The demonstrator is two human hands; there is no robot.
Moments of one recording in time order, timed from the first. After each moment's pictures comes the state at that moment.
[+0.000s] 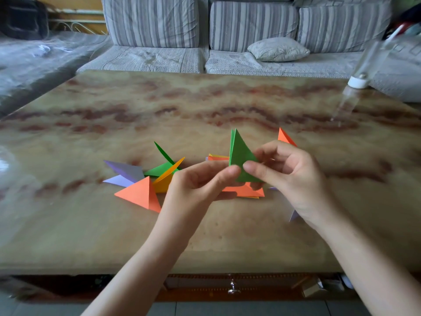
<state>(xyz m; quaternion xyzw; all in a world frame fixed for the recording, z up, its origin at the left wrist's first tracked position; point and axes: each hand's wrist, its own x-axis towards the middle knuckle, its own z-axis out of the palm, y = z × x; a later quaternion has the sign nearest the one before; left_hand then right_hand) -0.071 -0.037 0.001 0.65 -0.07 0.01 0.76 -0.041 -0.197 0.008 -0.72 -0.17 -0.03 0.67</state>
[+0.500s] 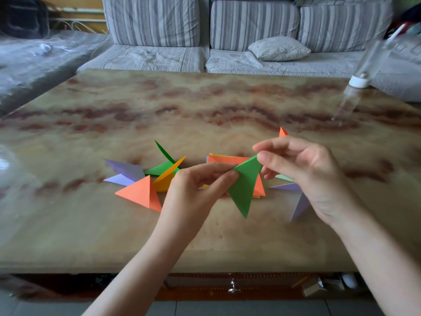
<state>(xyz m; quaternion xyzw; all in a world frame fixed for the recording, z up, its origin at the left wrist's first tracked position) -0.068 -0.035 -0.006 0.72 -0.06 0.08 0.69 -0.041 -0.211 0.019 -0.74 -0.16 -0.03 0.65</state>
